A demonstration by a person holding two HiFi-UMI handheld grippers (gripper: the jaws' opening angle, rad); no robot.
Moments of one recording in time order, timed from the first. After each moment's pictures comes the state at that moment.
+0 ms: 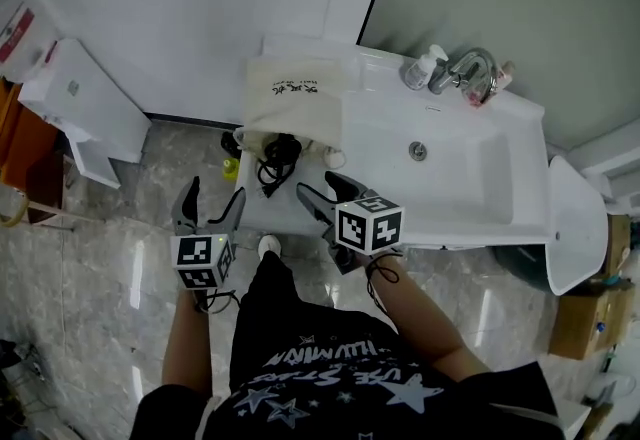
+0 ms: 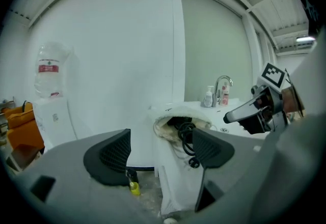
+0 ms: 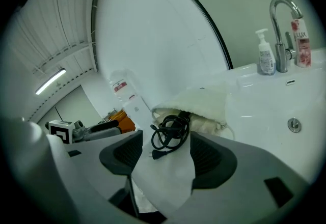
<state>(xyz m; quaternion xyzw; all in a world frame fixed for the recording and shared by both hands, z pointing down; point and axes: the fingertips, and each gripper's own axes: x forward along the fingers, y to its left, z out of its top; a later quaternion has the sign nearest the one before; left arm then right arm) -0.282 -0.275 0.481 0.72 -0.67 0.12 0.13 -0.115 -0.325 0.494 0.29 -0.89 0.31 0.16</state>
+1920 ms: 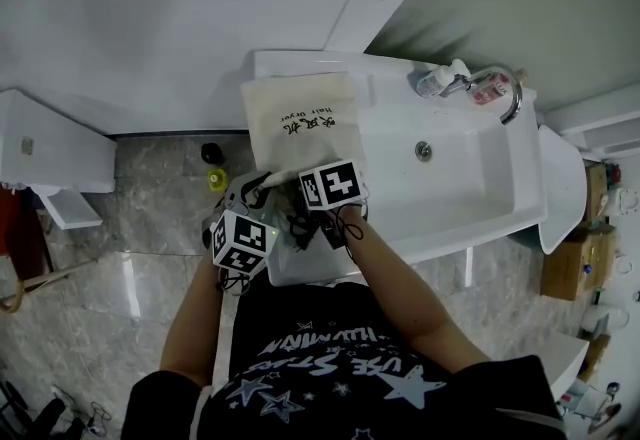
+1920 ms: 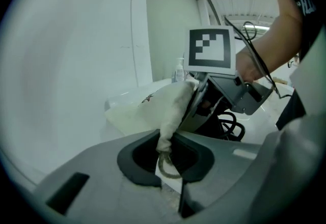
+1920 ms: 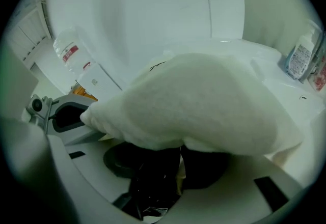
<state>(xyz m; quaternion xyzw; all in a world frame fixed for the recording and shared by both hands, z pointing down) -0.266 -0.436 0.555 0.87 -0.41 0.27 0.08 -0.205 -0.461 0.598 0.38 -0.75 0.35 0.41</state>
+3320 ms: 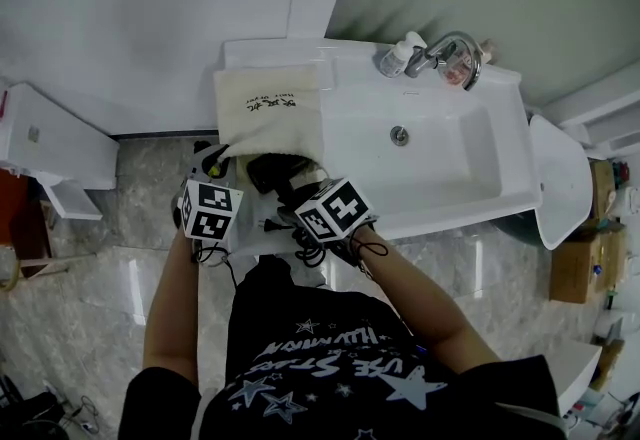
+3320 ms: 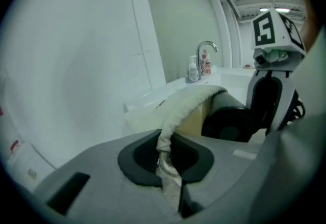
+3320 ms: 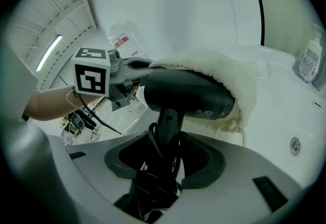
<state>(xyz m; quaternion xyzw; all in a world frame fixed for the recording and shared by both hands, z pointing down) -0.262 -0.425 0.524 0.80 -0.51 0.31 0.07 -0.153 -0.329 0.544 0.18 -0.84 0.31 0.41</state>
